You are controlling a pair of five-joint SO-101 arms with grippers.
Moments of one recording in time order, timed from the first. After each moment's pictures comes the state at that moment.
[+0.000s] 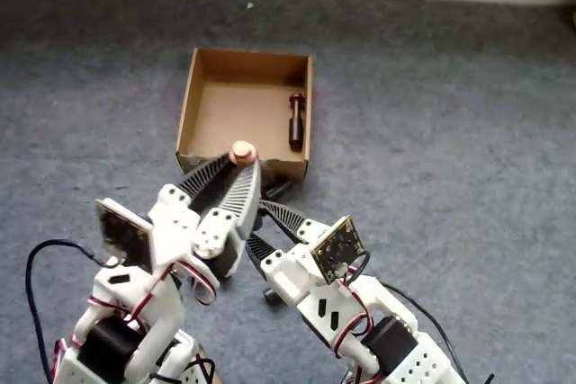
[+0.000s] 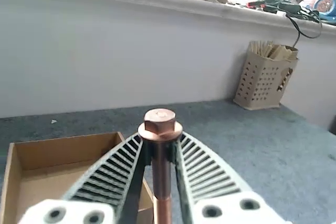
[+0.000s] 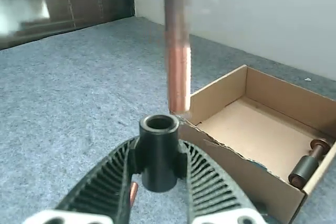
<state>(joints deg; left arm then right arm) 25.8 -100.6 71.1 37.8 15.3 -48.8 -103.1 96.0 23.6 1.5</state>
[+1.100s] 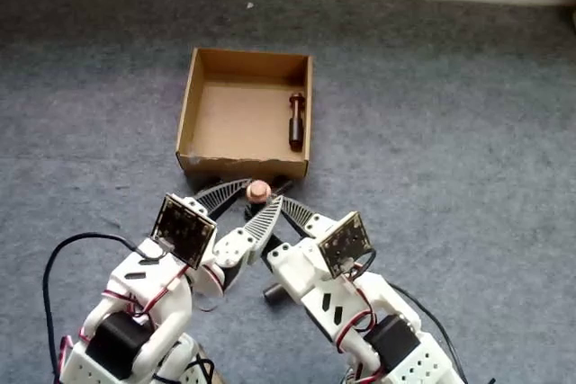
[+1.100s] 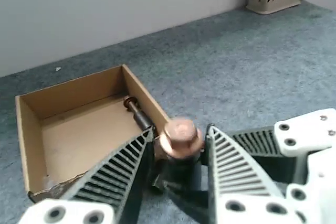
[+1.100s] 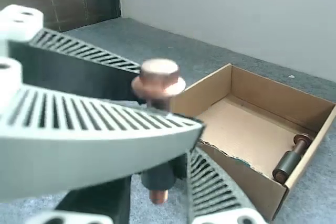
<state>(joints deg) 26.9 -100.7 75.6 50.5 4.1 -45.2 -103.3 96.0 23.6 1.6</state>
